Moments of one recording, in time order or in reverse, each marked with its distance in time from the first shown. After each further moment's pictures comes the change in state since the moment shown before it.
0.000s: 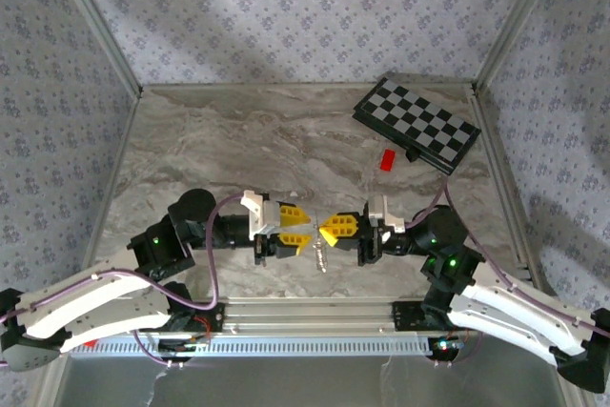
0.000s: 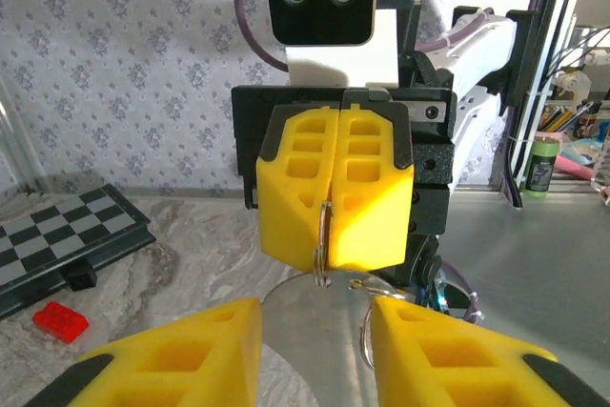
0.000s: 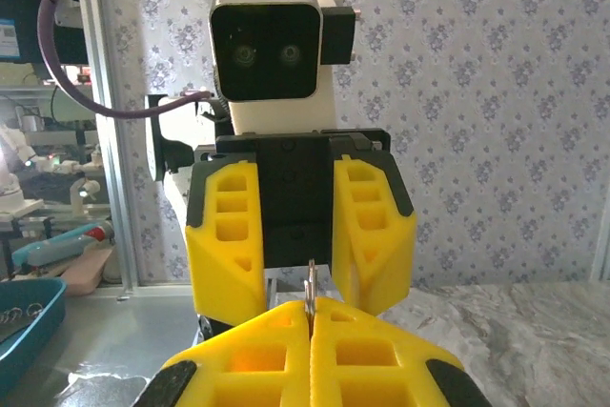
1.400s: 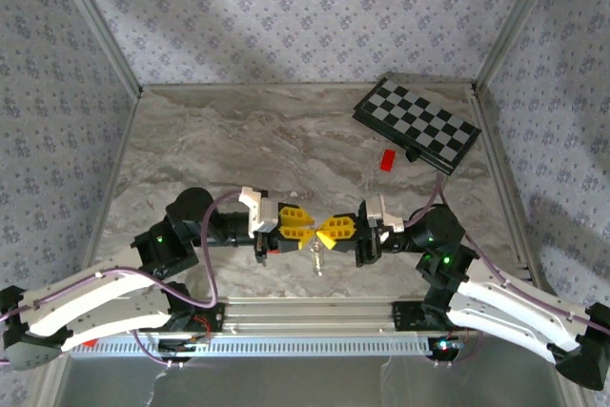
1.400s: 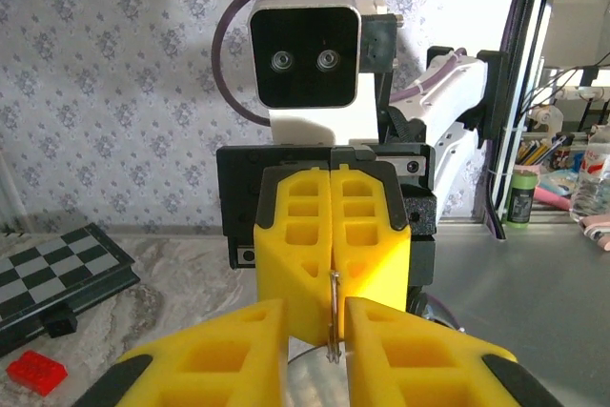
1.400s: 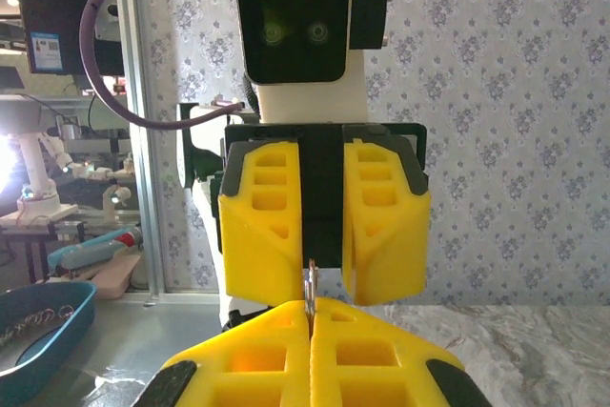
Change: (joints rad) left arm 0.000 0.024 0.000 0.105 0.041 -0.039; right arm -0.005 0.038 -0.012 0.100 -0.058 0.038
